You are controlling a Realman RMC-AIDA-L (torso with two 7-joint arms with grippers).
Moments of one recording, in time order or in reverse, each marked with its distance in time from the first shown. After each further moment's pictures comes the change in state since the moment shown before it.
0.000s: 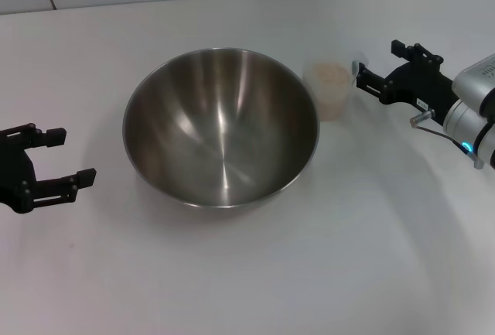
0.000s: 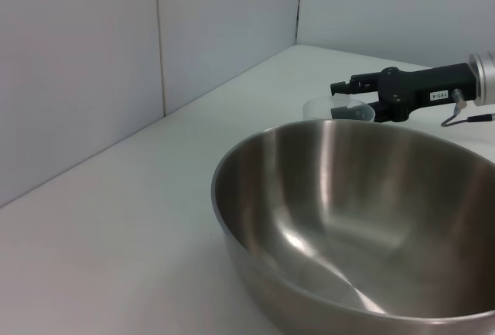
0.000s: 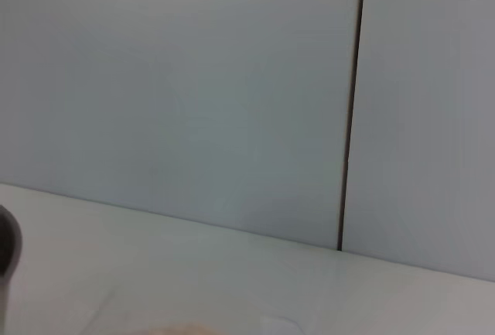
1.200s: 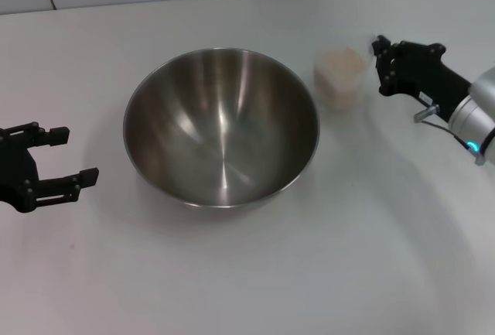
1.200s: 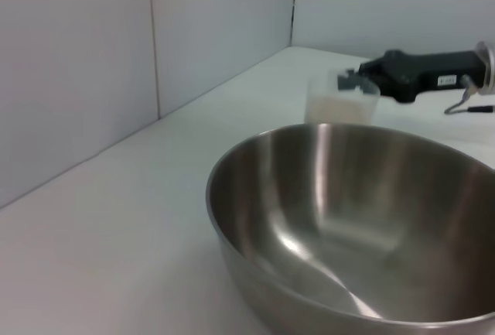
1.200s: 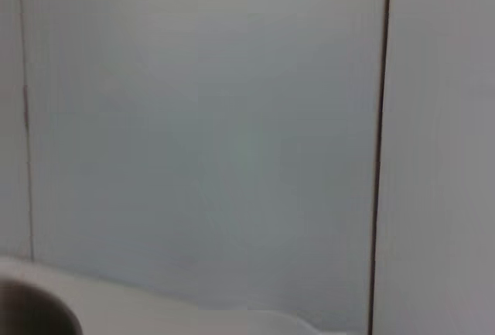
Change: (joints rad) left arm -0.006 0.000 0.002 -0.001 0.000 0.002 0.000; right arm -0.031 0.002 0.016 -0.009 0.001 -0.164 -0.019
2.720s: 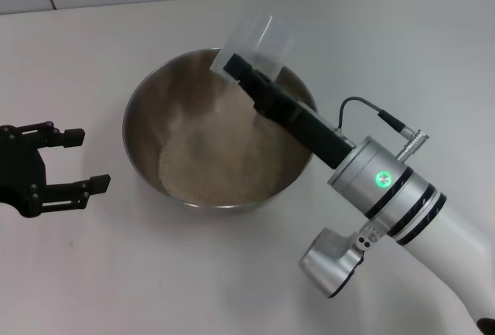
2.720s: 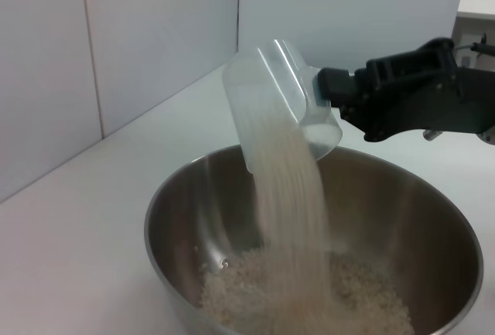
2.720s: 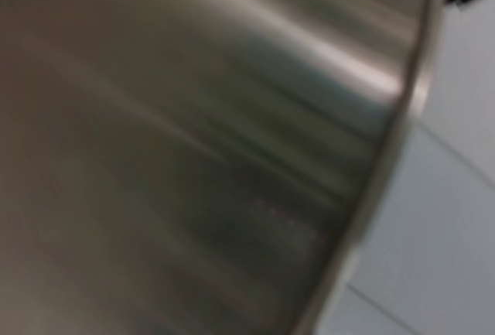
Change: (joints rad) left arm -0.017 0.000 0.002 0.044 0.005 0.100 -0.010; right arm 0.103 0.006 0.473 0.603 -0.443 -0.333 -2.726
